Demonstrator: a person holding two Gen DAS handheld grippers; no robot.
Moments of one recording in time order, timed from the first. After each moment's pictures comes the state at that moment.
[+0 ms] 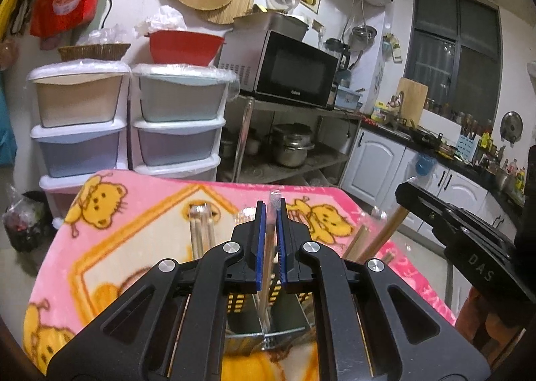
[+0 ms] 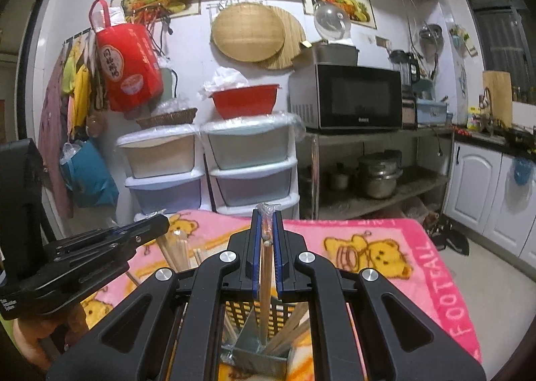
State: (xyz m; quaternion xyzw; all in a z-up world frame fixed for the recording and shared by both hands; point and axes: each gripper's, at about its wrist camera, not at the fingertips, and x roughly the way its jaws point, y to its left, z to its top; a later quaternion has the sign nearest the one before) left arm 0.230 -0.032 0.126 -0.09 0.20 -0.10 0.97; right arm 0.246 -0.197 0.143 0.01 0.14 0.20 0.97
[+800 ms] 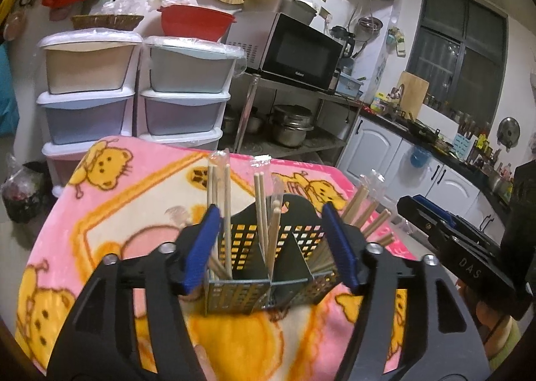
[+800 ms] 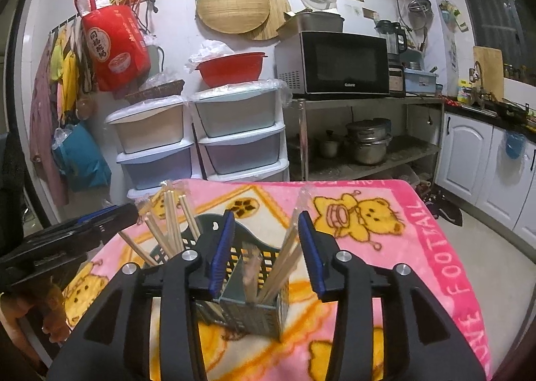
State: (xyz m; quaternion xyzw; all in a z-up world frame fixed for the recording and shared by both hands) left arm 0.197 -0.009 0.102 -0.12 0.24 -0.10 0.96; right arm 0.223 -0.215 0.111 0.02 0.19 0.18 0.97
